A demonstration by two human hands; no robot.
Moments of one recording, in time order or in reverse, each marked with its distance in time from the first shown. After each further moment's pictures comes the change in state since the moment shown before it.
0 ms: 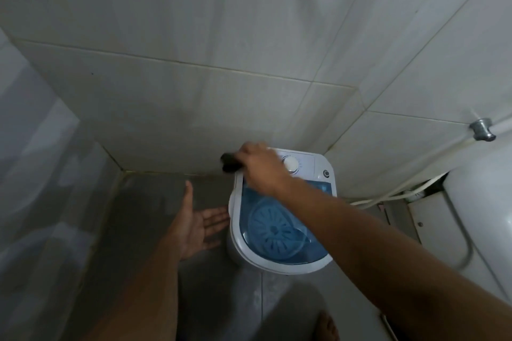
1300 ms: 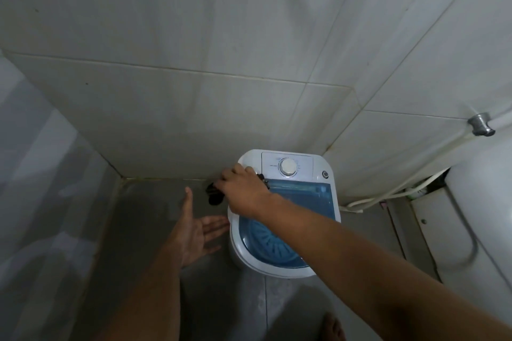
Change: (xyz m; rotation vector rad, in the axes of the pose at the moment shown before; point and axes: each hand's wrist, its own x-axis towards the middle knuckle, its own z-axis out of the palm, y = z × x) left_hand 0.003 -0.001 0.002 -0.001 0.040 -0.012; right_hand -0.006 -0.033 0.032 -0.030 -0.073 -0.169
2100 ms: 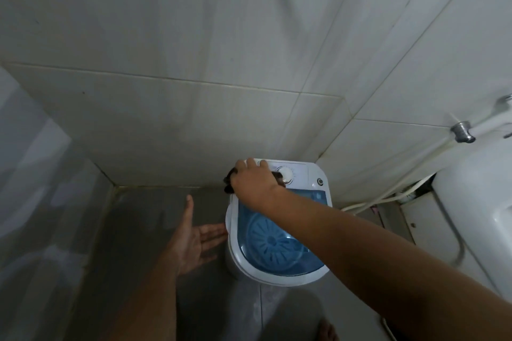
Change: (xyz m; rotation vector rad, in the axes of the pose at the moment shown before) left_hand 0.001 -0.003 -0.005 0.045 -0.069 -0.006; right_hand -0.001 0.012 -0.045 -0.297 -0.179 0.222
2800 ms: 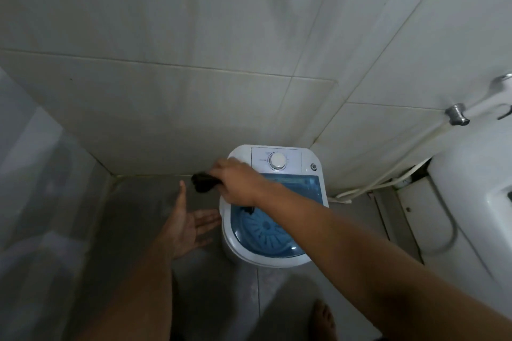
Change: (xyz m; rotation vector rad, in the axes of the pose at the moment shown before) left_hand -0.005 0.002 0.012 0.014 0.075 0.021; right_hand -0.009 -0.007 0.026 0.515 0.139 -0.227
